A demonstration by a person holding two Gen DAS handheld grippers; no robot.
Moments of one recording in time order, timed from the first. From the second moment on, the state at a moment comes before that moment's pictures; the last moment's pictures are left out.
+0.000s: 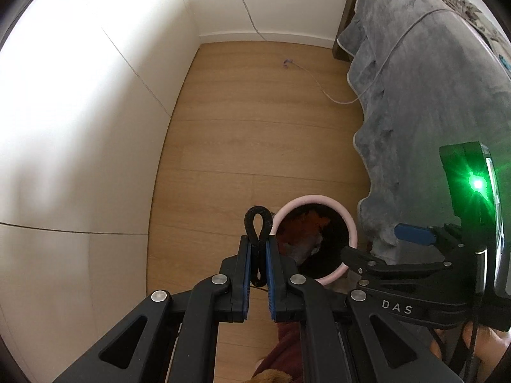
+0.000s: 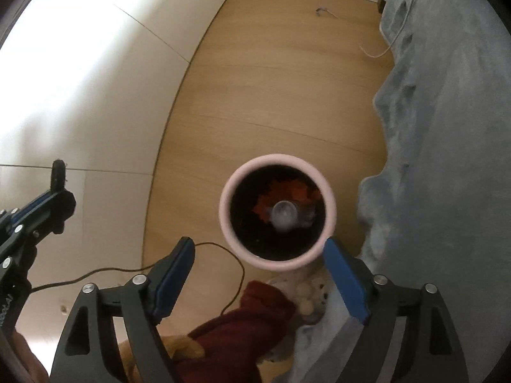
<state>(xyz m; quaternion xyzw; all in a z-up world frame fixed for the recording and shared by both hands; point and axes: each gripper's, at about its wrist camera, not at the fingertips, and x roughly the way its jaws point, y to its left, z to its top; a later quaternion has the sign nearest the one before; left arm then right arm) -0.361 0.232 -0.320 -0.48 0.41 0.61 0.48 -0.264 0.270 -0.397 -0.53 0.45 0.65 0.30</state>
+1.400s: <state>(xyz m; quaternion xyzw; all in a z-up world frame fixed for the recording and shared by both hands) -0.310 0.259 -0.368 -0.47 0.44 0.56 0.52 -0.141 0.200 -0.237 -0.45 0.45 0.66 0.40</state>
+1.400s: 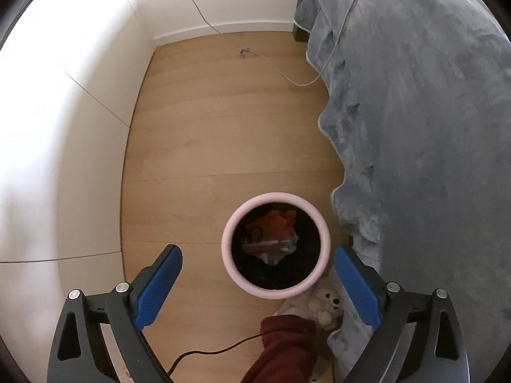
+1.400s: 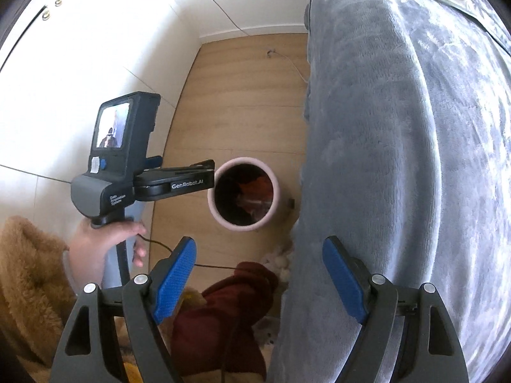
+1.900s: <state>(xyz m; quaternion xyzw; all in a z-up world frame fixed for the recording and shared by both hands) -0.301 0.265 -0.334 -0.46 0.44 0.56 0.53 -0.134 0.206 -0.227 -0.43 0.46 0.66 0.41</state>
